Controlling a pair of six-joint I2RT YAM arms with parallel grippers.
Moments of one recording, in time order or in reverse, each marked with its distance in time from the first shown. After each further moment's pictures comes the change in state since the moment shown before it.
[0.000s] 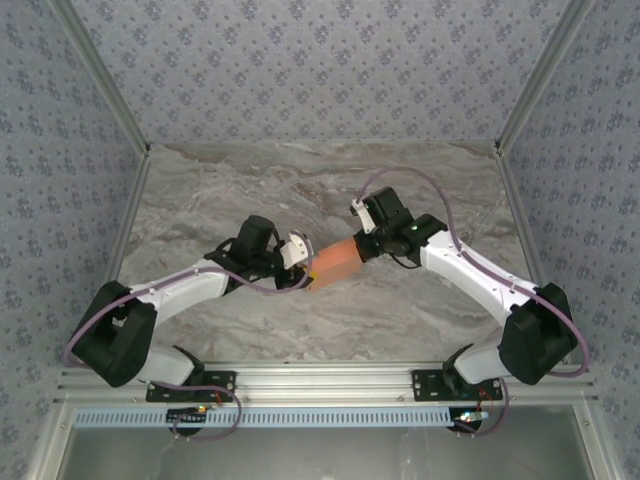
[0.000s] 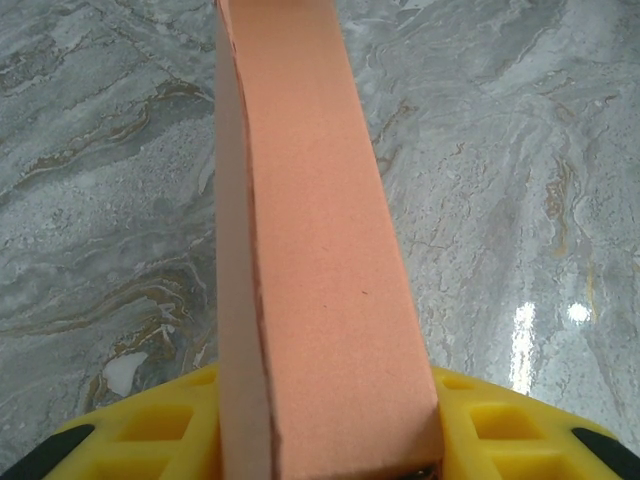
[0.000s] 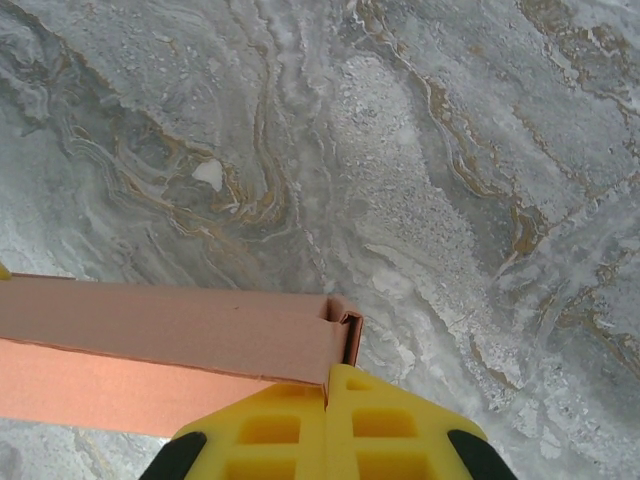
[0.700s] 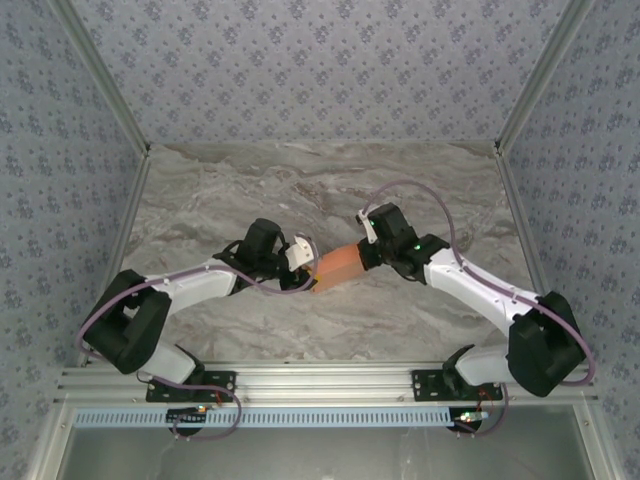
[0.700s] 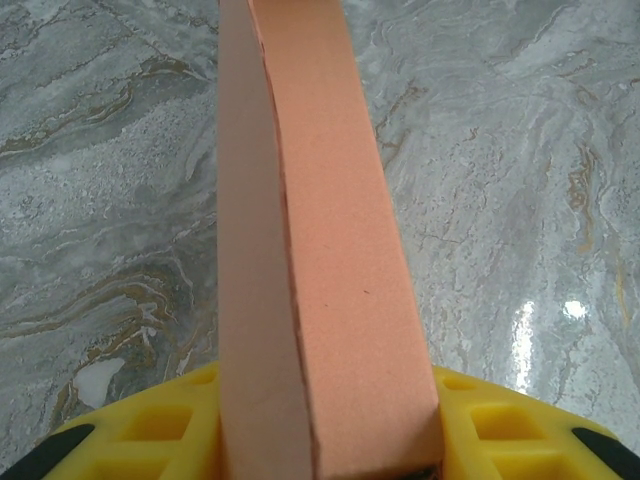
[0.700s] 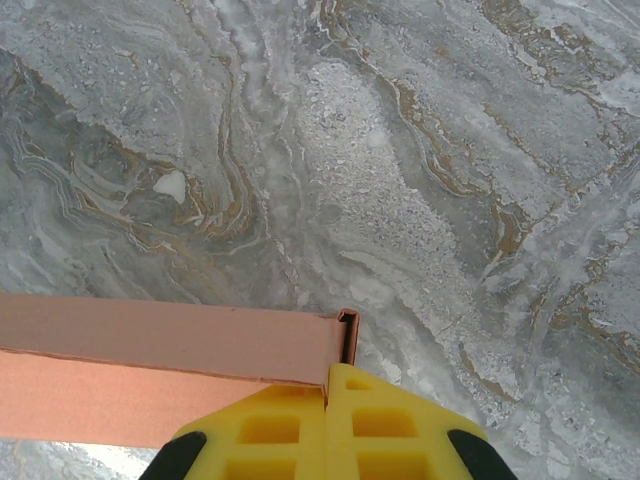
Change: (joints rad) left arm -0.016 0.081 -0.011 0.085 -0.013 -0.010; right arm 0.010 -0.077 -0.198 0.212 0.066 0.031
